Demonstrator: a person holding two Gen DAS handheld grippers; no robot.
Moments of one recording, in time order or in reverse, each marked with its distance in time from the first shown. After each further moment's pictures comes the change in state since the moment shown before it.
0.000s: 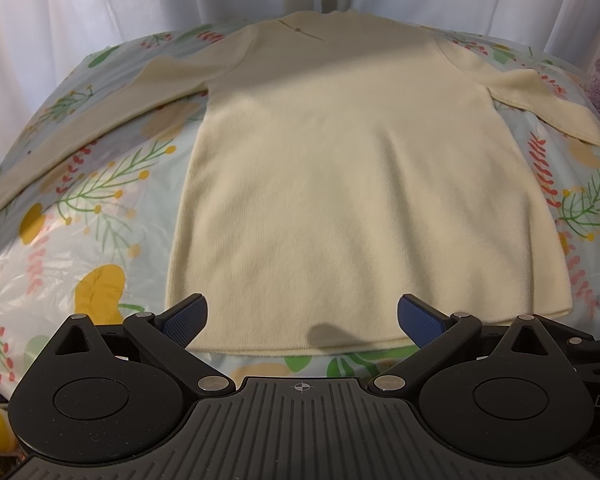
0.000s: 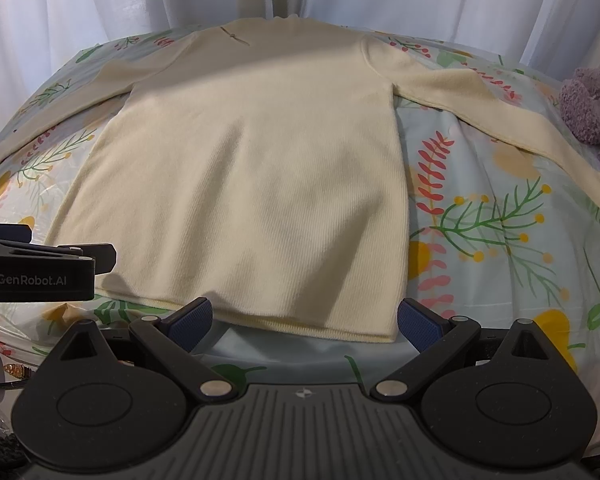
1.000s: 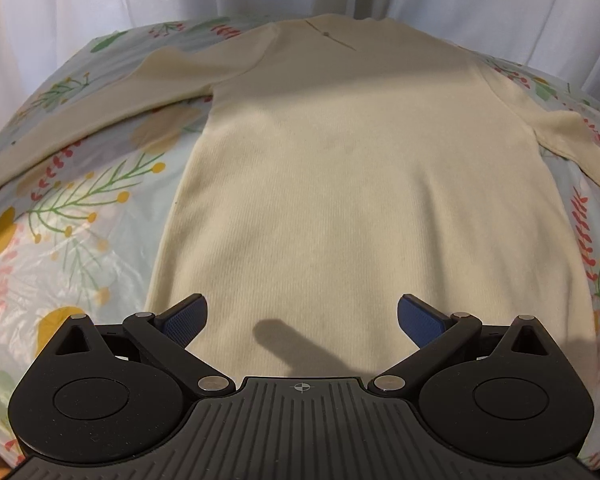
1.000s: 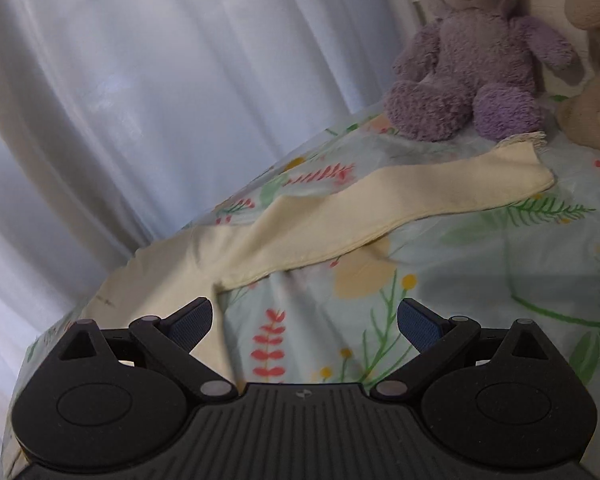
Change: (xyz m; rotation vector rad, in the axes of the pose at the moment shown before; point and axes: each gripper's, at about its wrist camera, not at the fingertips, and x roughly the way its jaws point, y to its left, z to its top) left arm 0.063 0.010 0.049 -0.117 -0.022 0.007; right arm 0.029 -0.252 0.031 0.774 -0.508 -0.018
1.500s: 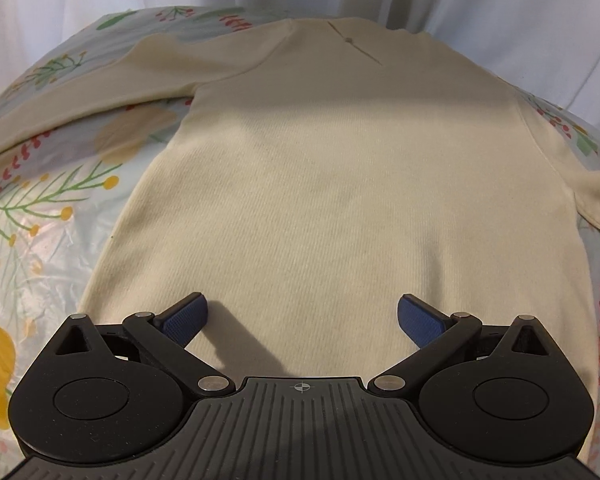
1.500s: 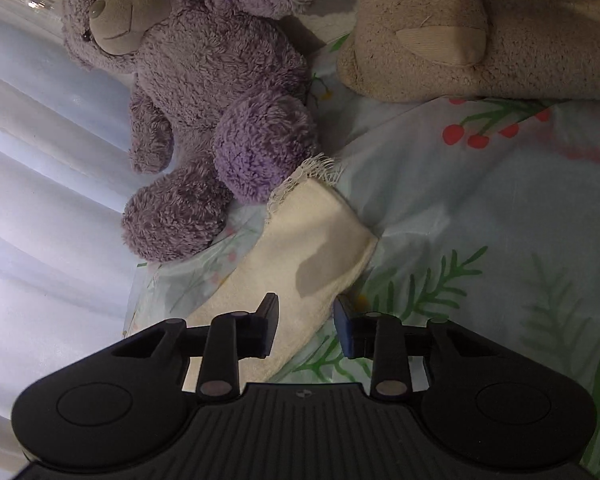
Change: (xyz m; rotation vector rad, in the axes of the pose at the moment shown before) left arm 0.056 -0.023 0.038 -0.145 0.003 0.029; right arm 0.088 -0.161 0.065 0.522 -0.029 -0.160
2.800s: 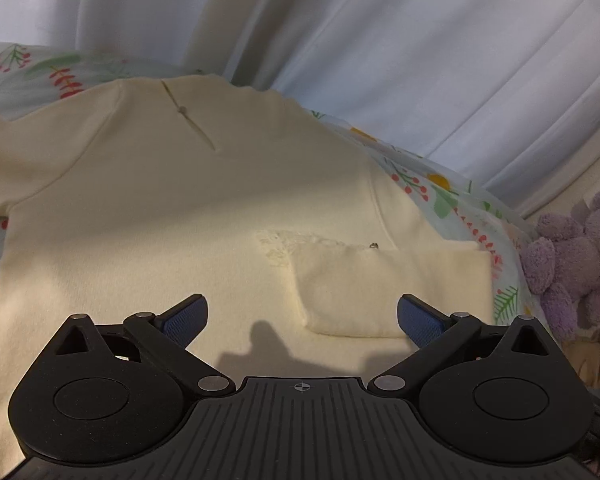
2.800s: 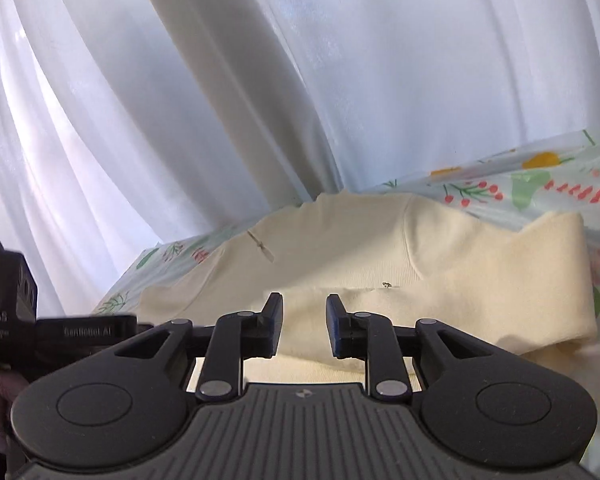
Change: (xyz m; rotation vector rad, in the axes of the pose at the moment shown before) left arm 0.017 -0.032 0.108 0.064 -0.002 -0.514; right arm -0.039 0.213 -0.241 -0.951 0.405 0.590
